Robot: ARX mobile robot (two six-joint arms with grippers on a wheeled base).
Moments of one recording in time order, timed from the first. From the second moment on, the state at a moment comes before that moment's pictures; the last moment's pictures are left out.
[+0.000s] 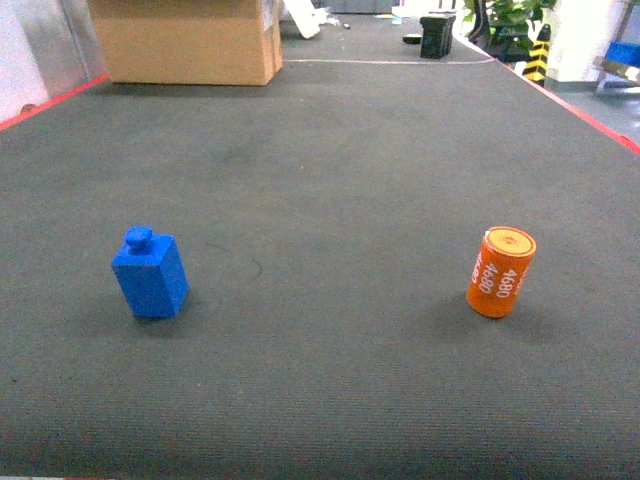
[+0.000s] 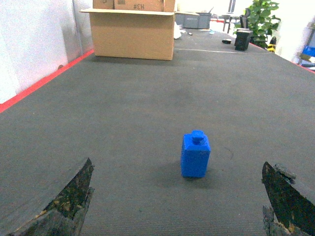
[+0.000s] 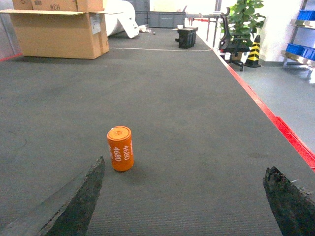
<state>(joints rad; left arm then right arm) 0.00 0.01 0.01 0.00 0.00 0.00 0.00 0.01 0.01 0.00 0.00 0.00</state>
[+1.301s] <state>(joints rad) 0.00 0.01 0.01 0.00 0.00 0.00 0.00 0.01 0.01 0.00 0.00 0.00</state>
